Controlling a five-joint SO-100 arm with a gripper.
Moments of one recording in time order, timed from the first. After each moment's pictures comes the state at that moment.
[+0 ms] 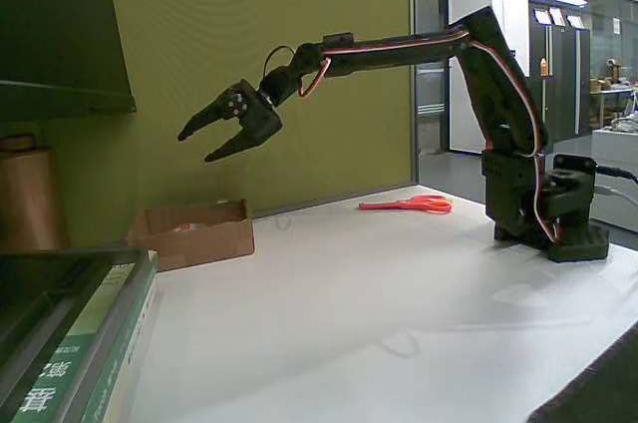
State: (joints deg) arm 28.4 64.4 65.7 38.0 -24.7
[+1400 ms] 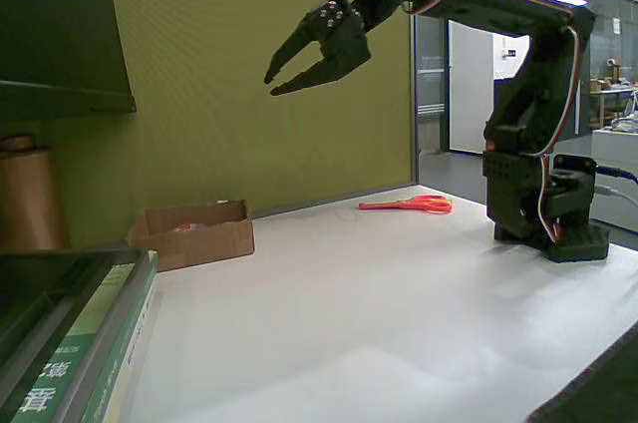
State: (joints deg) arm 21.7 112.8 97.7 50.6 -15.3
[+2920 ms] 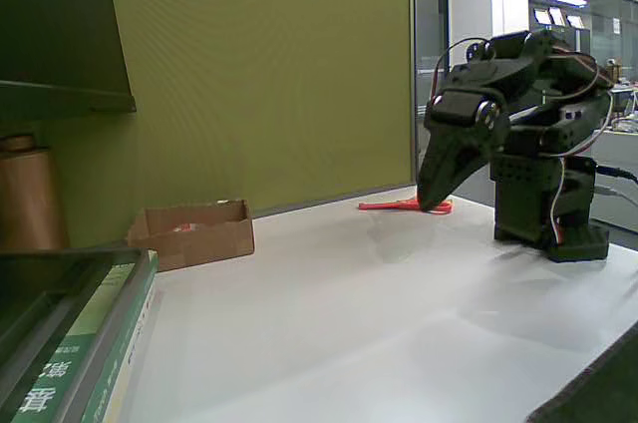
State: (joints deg) arm 1.1 161.8 153.4 63.7 -15.4
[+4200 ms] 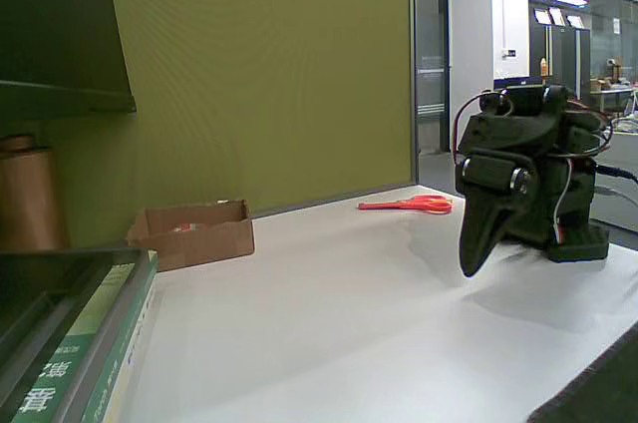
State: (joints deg) arm -6.6 185.3 174.8 68.8 -7.6
